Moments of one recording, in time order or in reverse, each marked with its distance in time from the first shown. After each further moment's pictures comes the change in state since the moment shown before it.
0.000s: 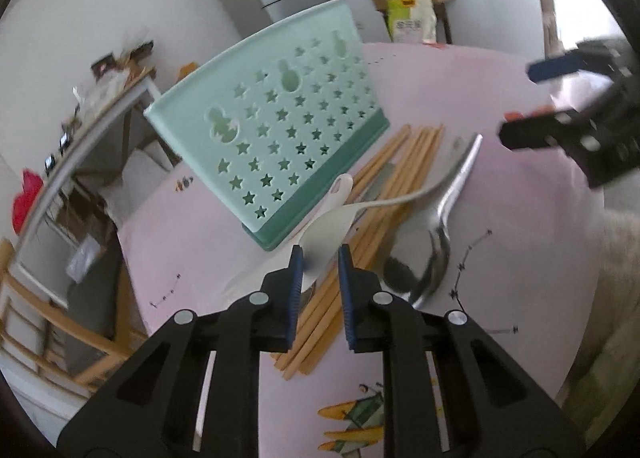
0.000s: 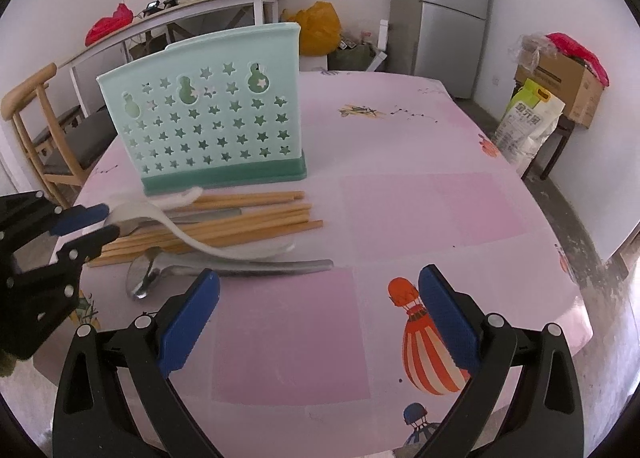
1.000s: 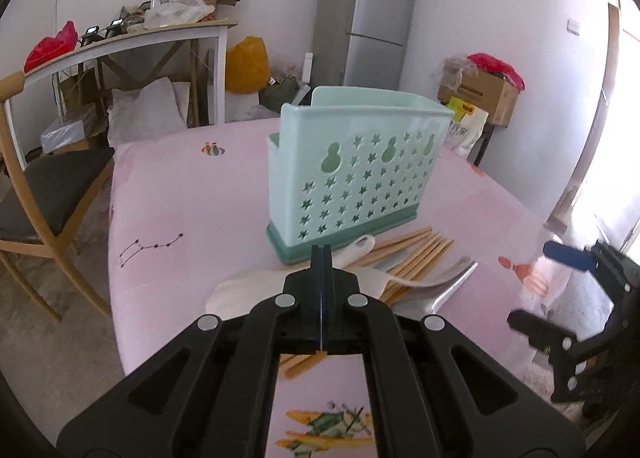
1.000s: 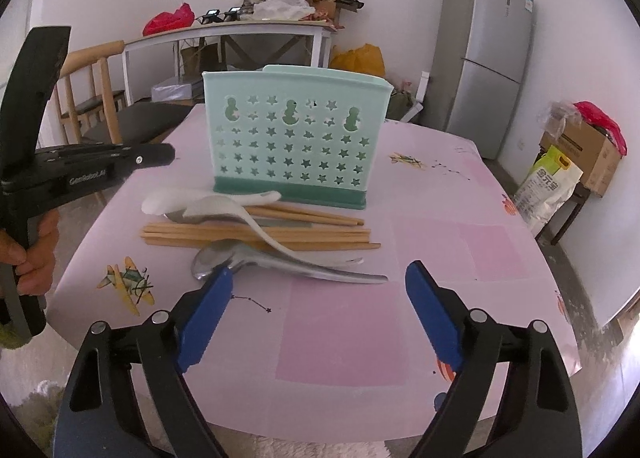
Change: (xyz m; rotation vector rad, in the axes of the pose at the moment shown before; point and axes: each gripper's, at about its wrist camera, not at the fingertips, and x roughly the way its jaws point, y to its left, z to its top) left arm -0.031 0.062 -0.008 -0.523 -0.132 -0.100; right arm -0.046 0.045 -0.021 -0.184 -0.146 0.064
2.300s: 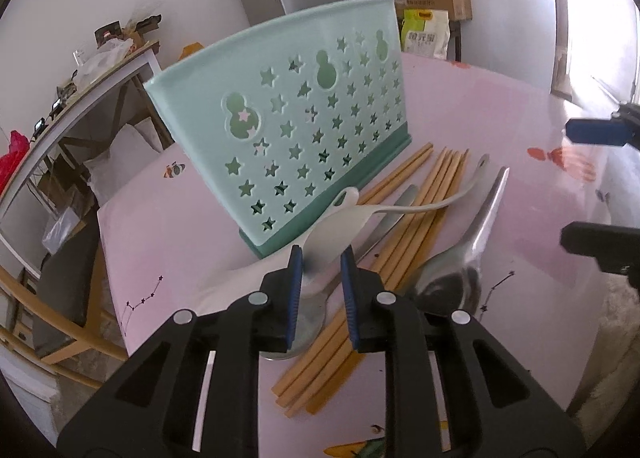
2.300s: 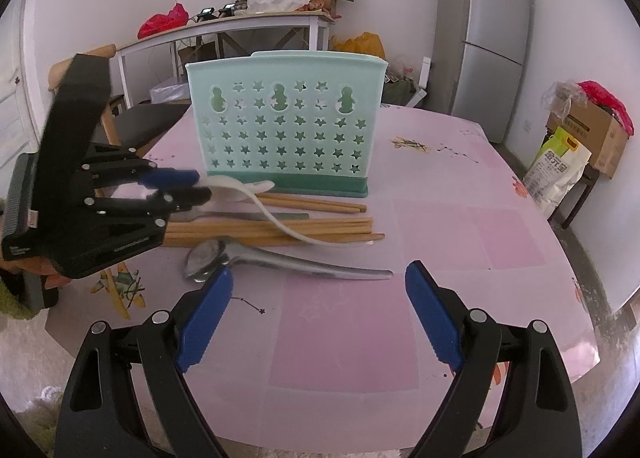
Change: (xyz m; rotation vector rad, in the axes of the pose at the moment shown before) left arm 0.058 -0.034 -0.011 0.419 0.146 0.052; right arm 0.020 -0.011 -0.003 0.048 0.030 0.033
